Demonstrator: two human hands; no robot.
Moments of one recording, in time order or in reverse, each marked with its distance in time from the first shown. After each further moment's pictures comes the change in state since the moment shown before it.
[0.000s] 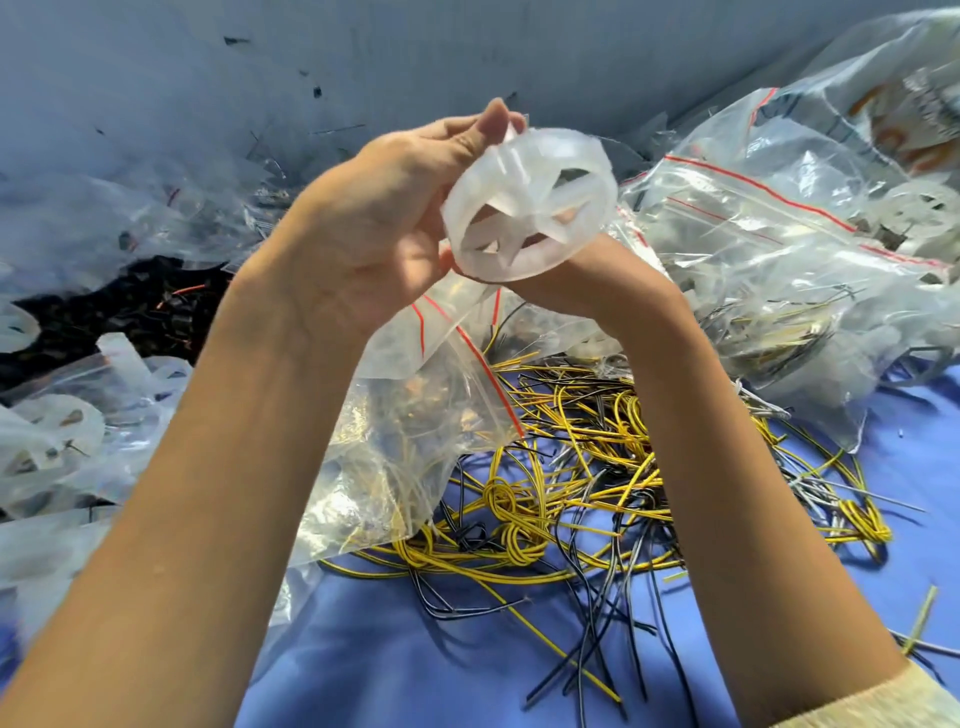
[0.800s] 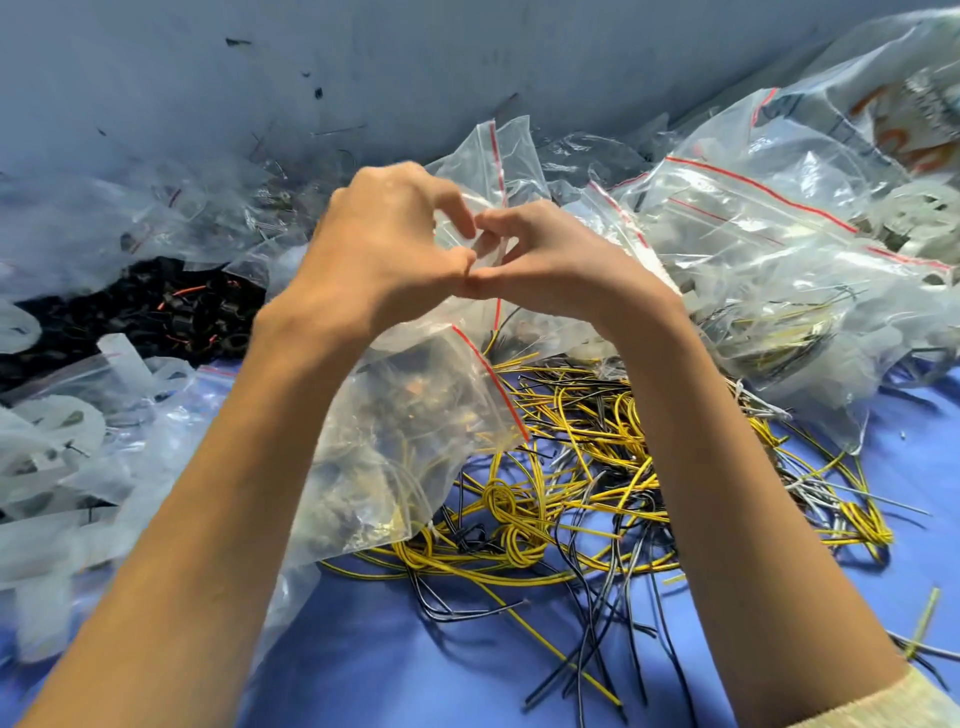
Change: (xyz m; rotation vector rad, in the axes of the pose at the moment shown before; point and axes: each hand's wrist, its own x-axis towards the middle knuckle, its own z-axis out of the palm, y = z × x) left_hand 0.009 -0.019 -0.026 1.431 0.295 0.281; right_hand 0.011 0.012 -0.001 -0.158 -0.027 0.212
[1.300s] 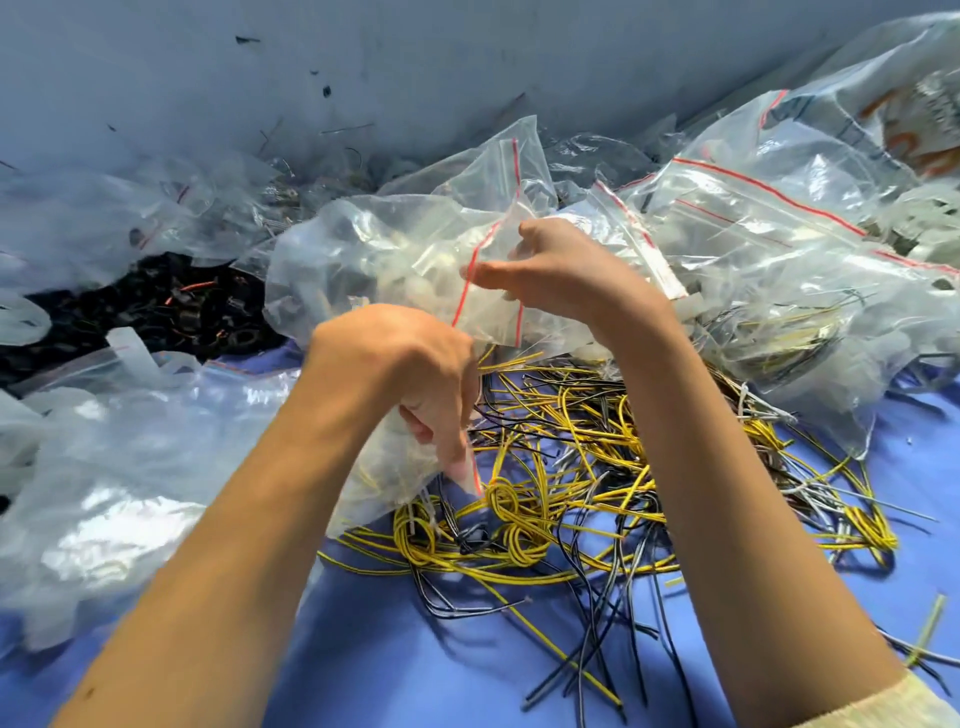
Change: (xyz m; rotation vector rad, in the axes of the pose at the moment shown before) left_hand -0.011 -0.001 0.031 0.377 -1.066 -0.010; right_hand 0.002 0.010 0.009 0.042 0.096 0.149
